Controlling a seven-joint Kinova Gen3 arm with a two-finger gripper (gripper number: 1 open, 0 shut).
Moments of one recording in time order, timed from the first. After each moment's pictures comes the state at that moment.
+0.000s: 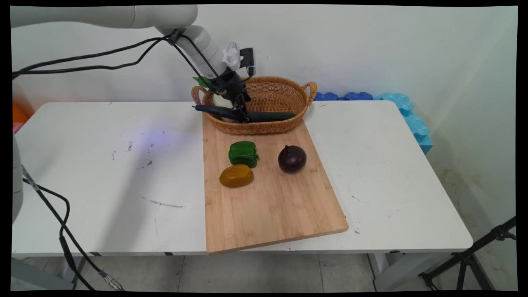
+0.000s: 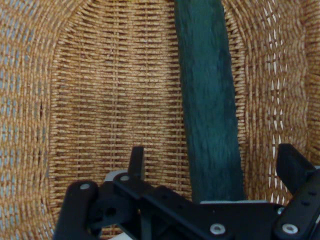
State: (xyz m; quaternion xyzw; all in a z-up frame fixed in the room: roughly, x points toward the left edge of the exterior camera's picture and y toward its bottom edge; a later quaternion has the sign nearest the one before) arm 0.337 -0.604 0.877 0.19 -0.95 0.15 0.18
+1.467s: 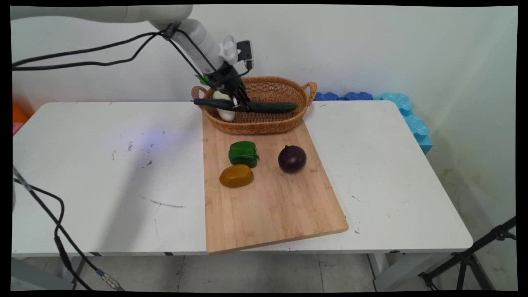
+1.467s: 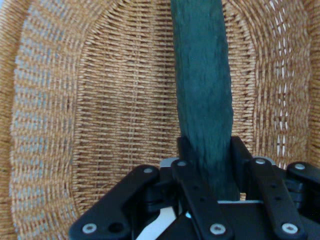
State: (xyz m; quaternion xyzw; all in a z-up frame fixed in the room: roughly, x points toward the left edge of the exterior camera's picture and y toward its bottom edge) arm 0.340 -0.595 0.897 0.21 -0.95 0.17 0.18
